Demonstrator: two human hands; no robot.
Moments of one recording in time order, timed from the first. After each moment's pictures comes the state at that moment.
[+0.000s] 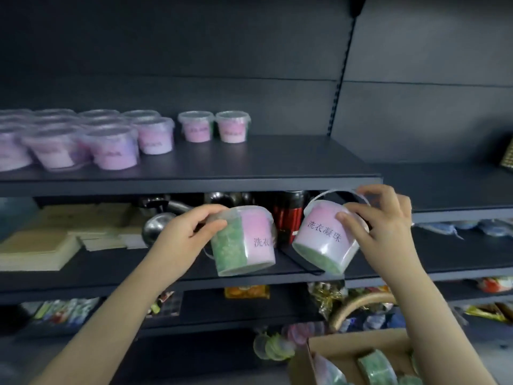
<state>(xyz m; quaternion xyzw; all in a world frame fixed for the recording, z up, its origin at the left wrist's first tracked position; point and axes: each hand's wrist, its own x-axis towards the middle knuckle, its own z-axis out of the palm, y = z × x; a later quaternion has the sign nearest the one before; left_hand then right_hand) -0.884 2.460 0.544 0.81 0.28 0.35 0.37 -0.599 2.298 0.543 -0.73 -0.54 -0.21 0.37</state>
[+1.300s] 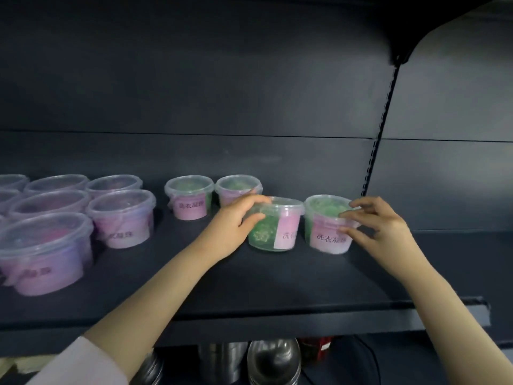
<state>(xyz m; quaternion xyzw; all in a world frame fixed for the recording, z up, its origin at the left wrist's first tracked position) -0.725 2.743 0.597 0.88 0.18 0.35 0.27 -0.478 2.565 0.597 -0.67 -0.62 -0.18 0.38</state>
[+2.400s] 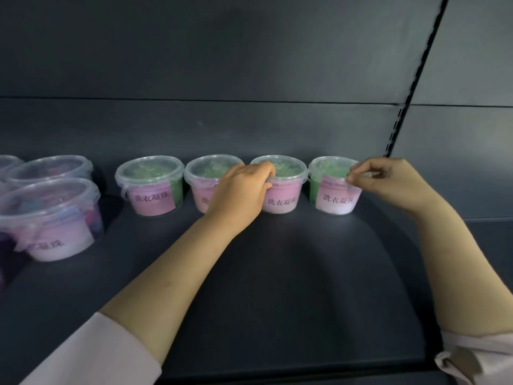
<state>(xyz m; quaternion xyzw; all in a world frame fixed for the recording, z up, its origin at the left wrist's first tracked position) -0.614 2.809 0.588 0.89 0.25 0.39 -0.02 -0.368 2.675 0.618 -0.72 -0.51 0.09 0.47</state>
